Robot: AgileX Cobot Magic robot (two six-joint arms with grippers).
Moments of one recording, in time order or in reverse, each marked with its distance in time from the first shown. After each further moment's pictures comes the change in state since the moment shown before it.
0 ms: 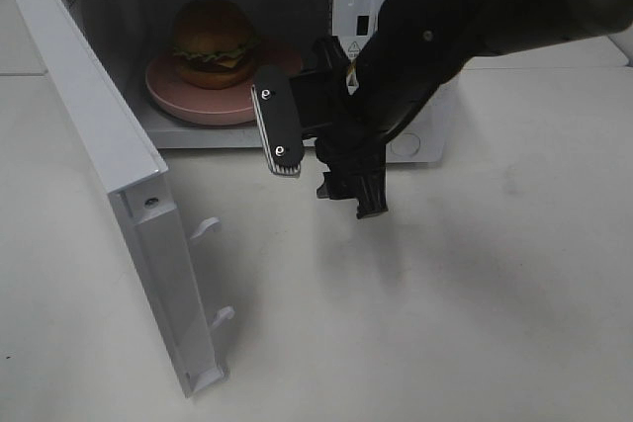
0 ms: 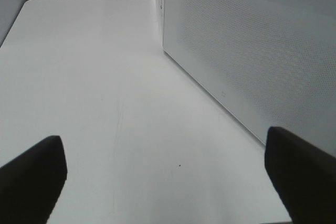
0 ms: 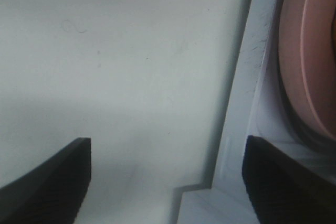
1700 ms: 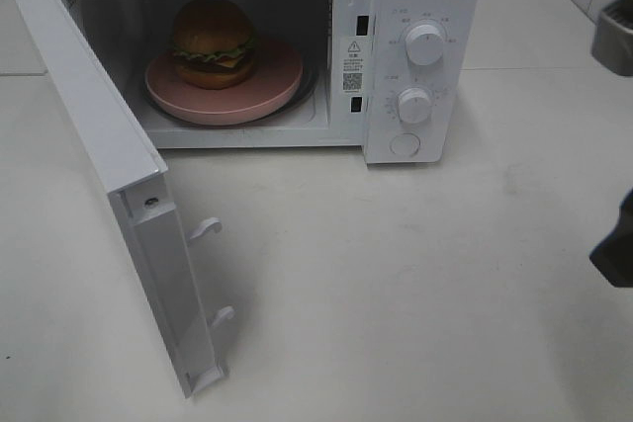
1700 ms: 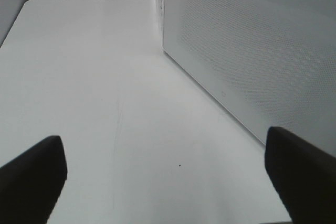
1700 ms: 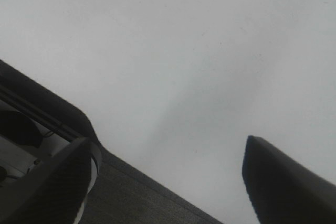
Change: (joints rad) left arm 0.000 0.000 0.000 0.000 0.000 0.000; right arm -0.001 -0.890 0.356 -0.042 0.761 1.180
